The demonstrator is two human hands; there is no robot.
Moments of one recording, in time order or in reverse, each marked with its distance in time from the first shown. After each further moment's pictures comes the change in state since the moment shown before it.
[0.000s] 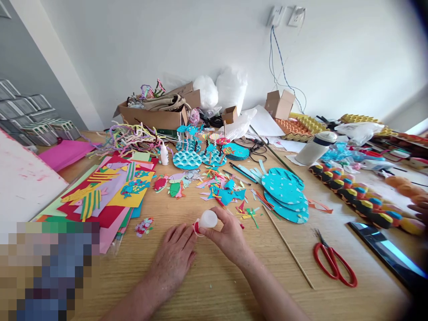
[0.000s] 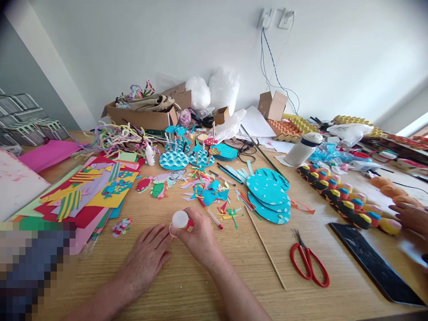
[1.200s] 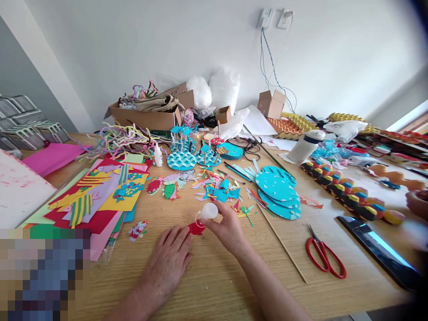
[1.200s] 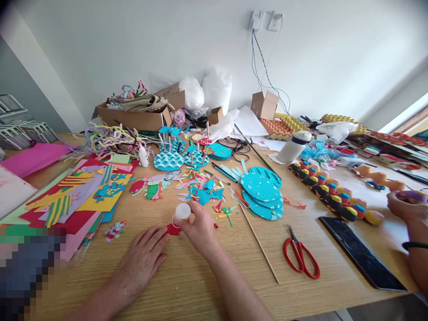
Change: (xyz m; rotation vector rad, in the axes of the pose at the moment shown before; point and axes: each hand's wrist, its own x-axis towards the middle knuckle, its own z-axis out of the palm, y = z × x) left_hand 0.000 -0.003 0.005 0.076 0.063 0.043; right_hand 0.009 0.013 -0.004 0.013 0.124 -0.009
